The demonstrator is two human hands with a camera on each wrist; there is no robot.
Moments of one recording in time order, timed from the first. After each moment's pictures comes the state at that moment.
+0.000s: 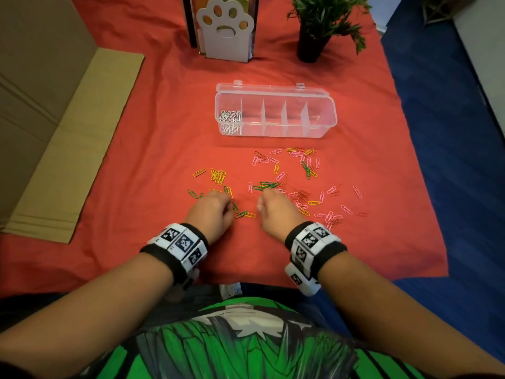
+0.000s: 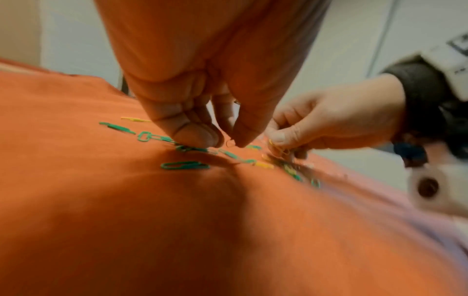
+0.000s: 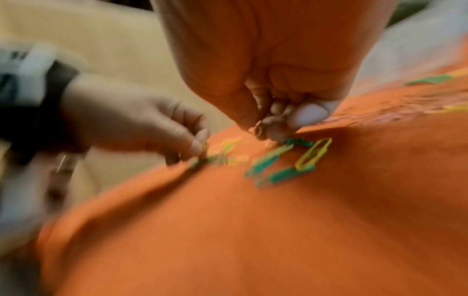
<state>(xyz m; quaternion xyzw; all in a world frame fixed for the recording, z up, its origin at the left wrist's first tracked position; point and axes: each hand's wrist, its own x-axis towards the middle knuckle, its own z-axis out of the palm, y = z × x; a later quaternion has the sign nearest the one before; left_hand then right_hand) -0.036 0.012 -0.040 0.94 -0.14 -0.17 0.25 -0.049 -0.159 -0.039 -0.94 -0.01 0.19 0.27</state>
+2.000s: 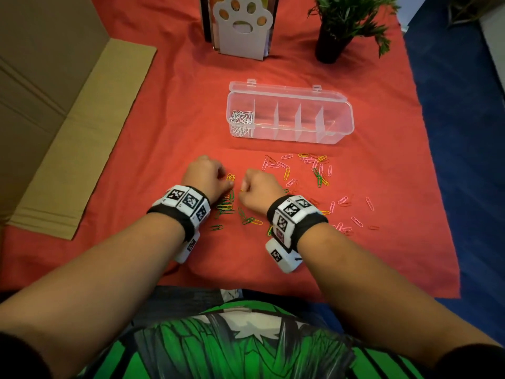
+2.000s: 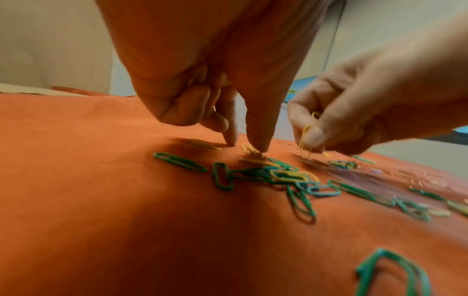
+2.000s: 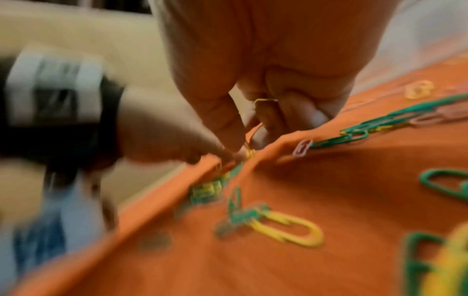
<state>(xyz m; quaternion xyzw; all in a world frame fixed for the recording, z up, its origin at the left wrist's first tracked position) 0.042 0.024 -0.046 0.97 -0.03 -0.12 0.21 0.018 -0.119 -0.035 -0.93 -0.03 0.21 0.30</state>
